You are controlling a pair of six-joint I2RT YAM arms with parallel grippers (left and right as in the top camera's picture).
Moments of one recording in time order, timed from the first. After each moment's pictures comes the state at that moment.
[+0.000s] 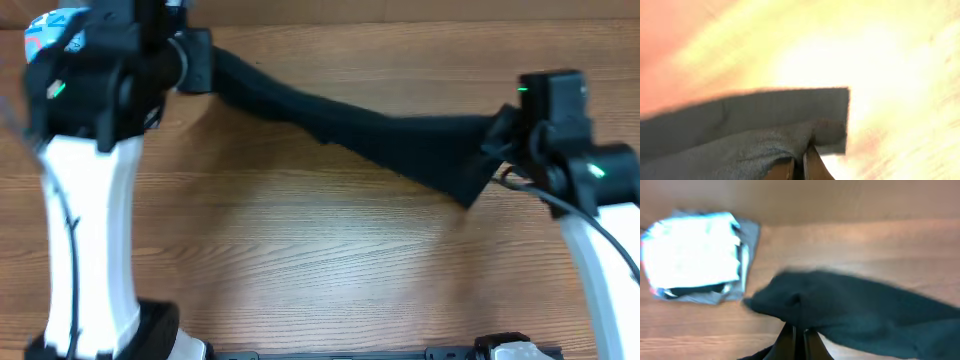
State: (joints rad) left arm -0.17 1.71 2.37 -1.41 -0.10 -0.10; right arm 0.13 1.29 1.50 -1.10 0.21 0.61
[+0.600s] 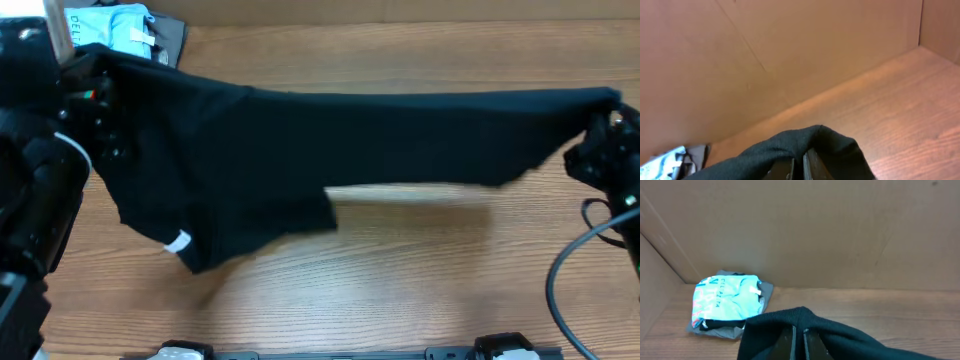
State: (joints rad) left arm -0.17 1.40 2.49 -1.41 -0.14 -0.13; right arm 0.13 1.06 1.85 -1.13 0.22 0.50
